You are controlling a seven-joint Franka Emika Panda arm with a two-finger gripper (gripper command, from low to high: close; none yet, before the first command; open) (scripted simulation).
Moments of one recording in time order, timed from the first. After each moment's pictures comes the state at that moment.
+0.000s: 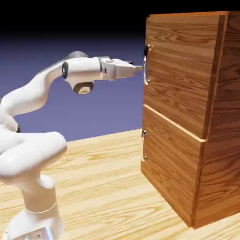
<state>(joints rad) -1.05 -1.60 1.05 -2.50 2.09 2.62 -0.08</state>
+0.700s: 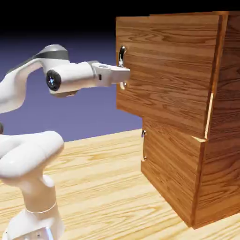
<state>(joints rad) -0.75 -1.65 0.56 -2.90 2.00 2.09 -0.47</state>
